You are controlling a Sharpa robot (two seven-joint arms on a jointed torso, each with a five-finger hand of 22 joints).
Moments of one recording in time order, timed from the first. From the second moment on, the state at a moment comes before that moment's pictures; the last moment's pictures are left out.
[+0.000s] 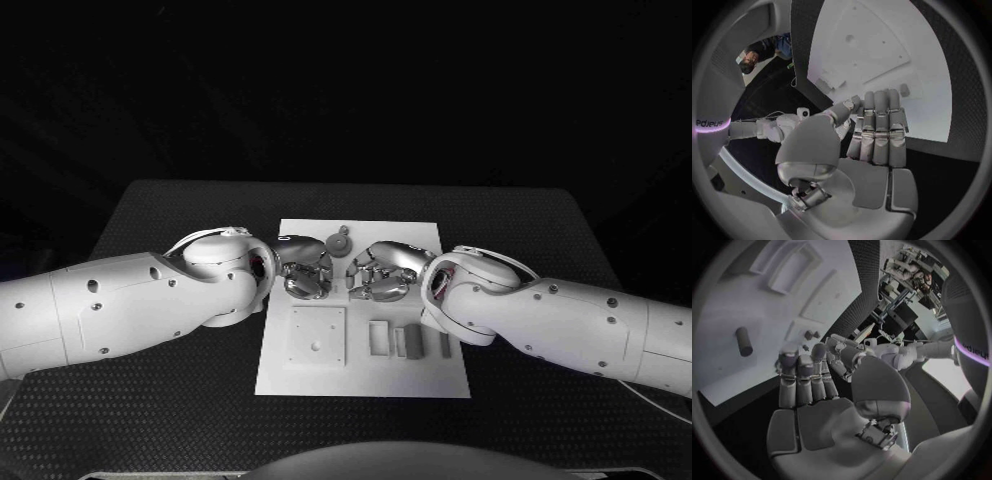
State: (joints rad) left arm 1.30 -0.75 -0.24 1.57 -1.40 -0.08 -0.16; left_hand 1.12 -0.01 0.64 -0.23 0.11 0.99 0.10 0.40 0.62 1.33 0.05 0.08 0.49 1.19 -0.02 0.48 0.90 0.01 1.15 -0.11 0.08 1.00; right arm 1.06 -0.70 -0.03 1.57 -1.29 -0.23 -0.14; right_hand 0.97 -0.09 0.72 -0.19 0.12 0.87 0.13 0.29 0.84 1.03 0.02 0.95 0.79 1.10 -0.08 1.37 0.94 0.20 1.17 -0.04 1.00 1.31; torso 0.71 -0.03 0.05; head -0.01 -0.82
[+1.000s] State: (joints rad) left arm 1.30 -0.75 -0.24 1.57 -1.41 -0.08 -0.16; left_hand 1.12 -0.01 0.64 -0.23 0.11 0.99 0.10 0.40 0.63 1.33 0.04 0.08 0.49 1.19 -0.01 0.48 0.90 0.01 1.15 -0.11 0.08 1.00; right arm 1.07 -0.67 -0.04 1.55 -0.36 -0.22 -0.31; right_hand 0.74 -0.08 0.63 -0.05 0.11 0.86 0.13 0.19 0.75 1.02 0.03 0.95 0.79 1.10 -0.07 1.37 0.94 0.18 1.16 -0.06 0.99 1.31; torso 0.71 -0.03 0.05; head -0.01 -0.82
